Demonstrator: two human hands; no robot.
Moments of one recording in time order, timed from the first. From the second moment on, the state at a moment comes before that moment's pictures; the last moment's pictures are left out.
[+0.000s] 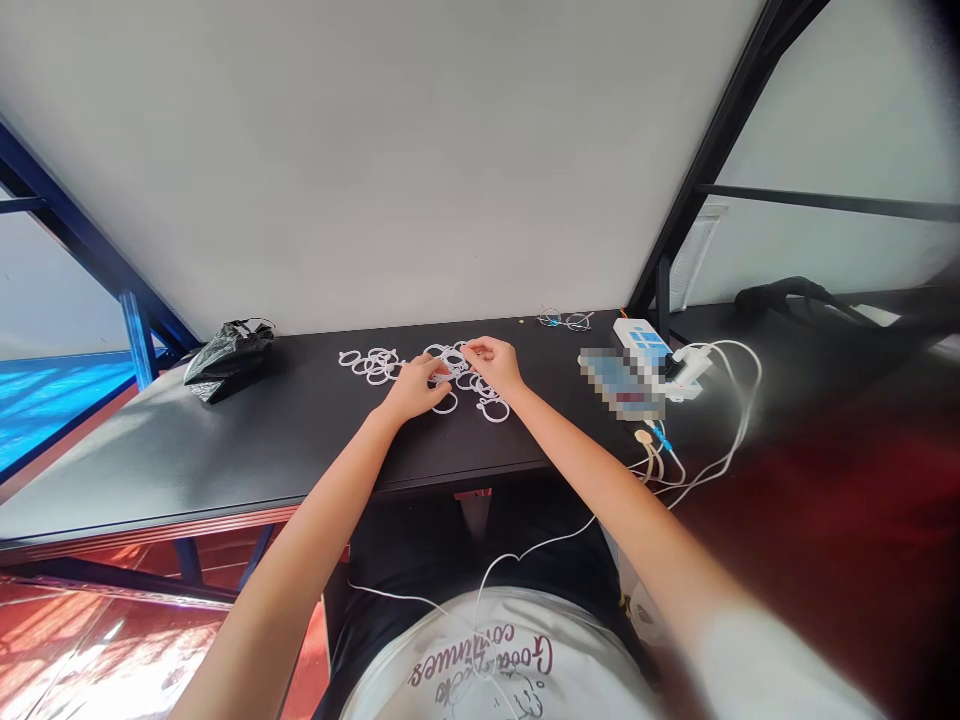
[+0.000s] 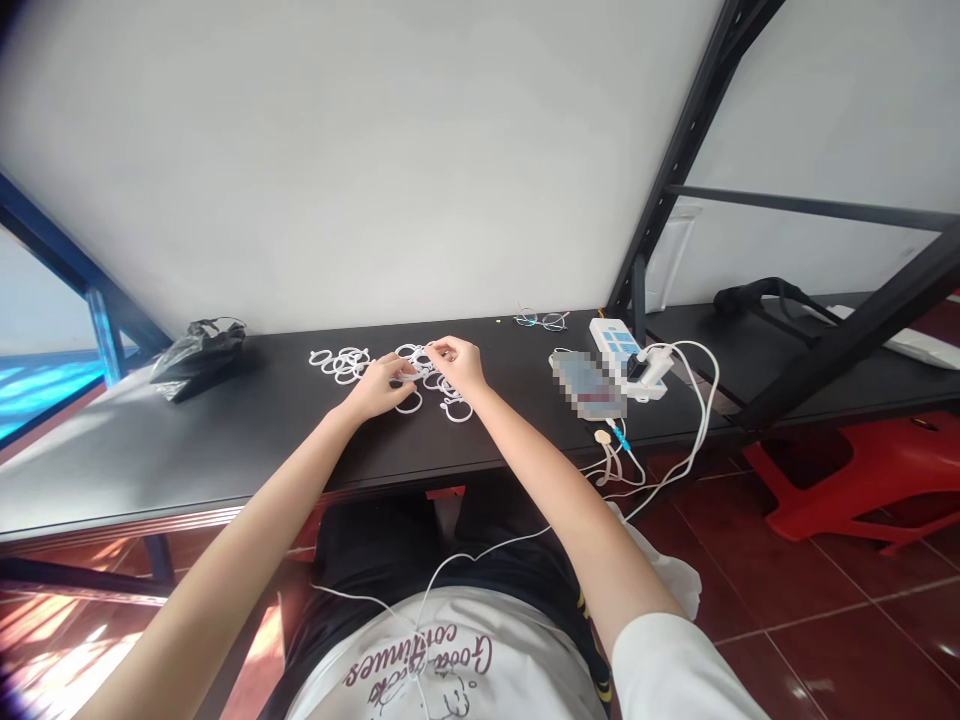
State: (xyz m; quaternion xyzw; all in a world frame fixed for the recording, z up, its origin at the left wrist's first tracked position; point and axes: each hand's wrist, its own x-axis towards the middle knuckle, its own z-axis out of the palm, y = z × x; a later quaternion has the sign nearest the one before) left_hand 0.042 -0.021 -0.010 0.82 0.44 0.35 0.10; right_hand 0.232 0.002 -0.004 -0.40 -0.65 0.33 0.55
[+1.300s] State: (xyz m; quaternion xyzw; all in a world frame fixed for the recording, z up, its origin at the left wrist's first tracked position) left_hand 0.054 -0.028 -0.004 0.77 0.43 0.43 0.22; right_hand 0.228 -0.004 -0.004 -0.37 -0.73 0.31 0.49
